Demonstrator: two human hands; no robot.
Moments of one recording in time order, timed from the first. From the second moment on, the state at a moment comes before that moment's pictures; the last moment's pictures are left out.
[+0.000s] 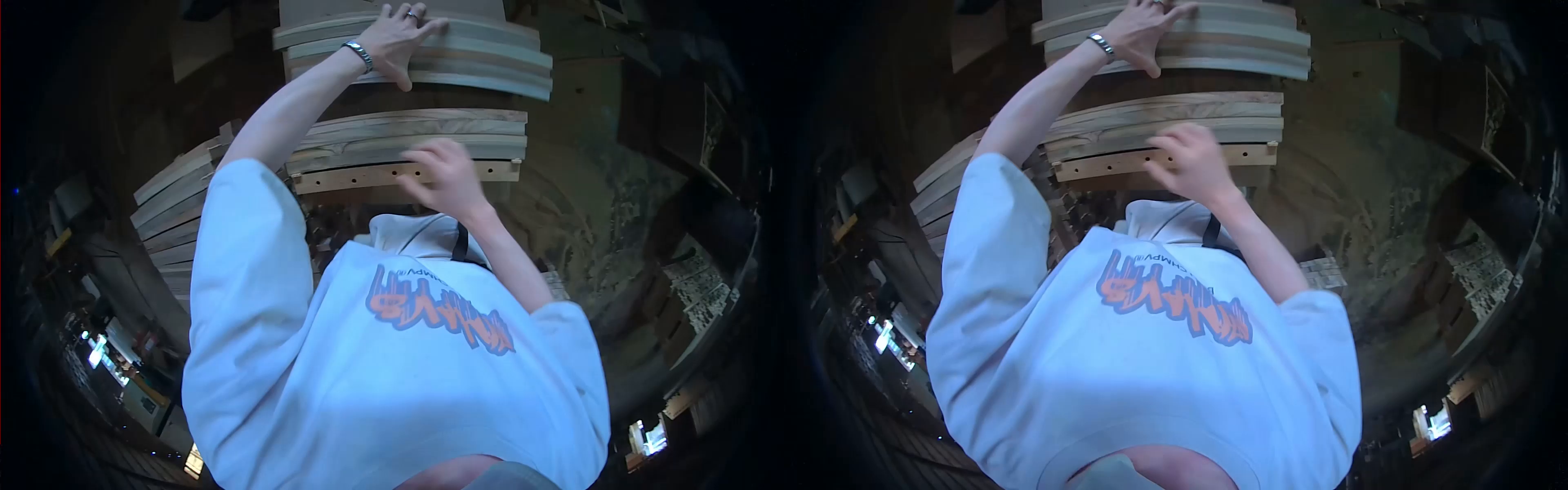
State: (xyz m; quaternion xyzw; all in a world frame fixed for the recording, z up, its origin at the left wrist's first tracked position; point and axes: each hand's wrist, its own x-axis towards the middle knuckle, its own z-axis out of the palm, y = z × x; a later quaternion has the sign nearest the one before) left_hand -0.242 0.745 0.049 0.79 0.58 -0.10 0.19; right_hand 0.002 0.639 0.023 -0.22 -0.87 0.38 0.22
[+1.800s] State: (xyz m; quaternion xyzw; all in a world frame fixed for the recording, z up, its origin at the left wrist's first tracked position) left_hand -0.377 0.449 -0.071 0.08 0.61 0.48 0.63; right_hand 0.151 0.783 -0.078 -0.52 -0.49 0.70 0.01
